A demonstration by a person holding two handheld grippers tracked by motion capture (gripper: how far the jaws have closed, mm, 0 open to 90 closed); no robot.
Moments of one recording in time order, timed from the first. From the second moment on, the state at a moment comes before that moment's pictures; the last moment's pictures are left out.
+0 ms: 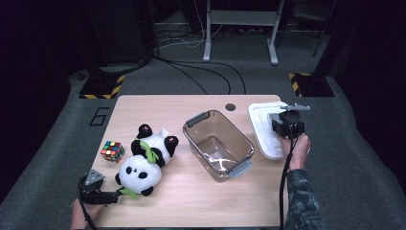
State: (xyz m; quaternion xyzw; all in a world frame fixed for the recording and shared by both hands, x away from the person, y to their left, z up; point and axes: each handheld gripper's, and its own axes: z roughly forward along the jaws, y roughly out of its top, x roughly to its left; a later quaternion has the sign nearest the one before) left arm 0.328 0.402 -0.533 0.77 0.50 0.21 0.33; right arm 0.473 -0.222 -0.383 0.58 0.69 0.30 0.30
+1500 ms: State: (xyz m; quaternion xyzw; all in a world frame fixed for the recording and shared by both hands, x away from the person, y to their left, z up) left arm 0.328 0.402 -0.533 0.77 0.50 0.21 0.33; right arm 0.490 -0.219 -0.463 0.64 0.66 0.27 0.29
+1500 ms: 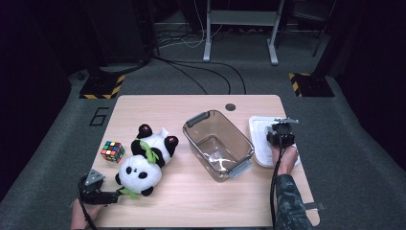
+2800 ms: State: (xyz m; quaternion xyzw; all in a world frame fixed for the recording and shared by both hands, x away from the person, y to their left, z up) left arm 0.328 0.402 -0.533 0.77 0.50 0.21 0.33; right arm 0.479 -0.226 -0.474 0.62 0.68 0.29 0.26
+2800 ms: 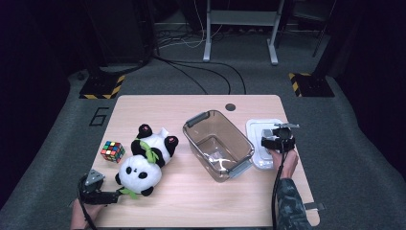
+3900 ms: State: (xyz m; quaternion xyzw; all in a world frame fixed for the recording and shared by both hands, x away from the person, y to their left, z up) left arm 0.328 0.402 -0.533 0.77 0.50 0.21 0.33; right arm 0.388 -0.231 -0.469 0.57 0.70 0.33 0.26
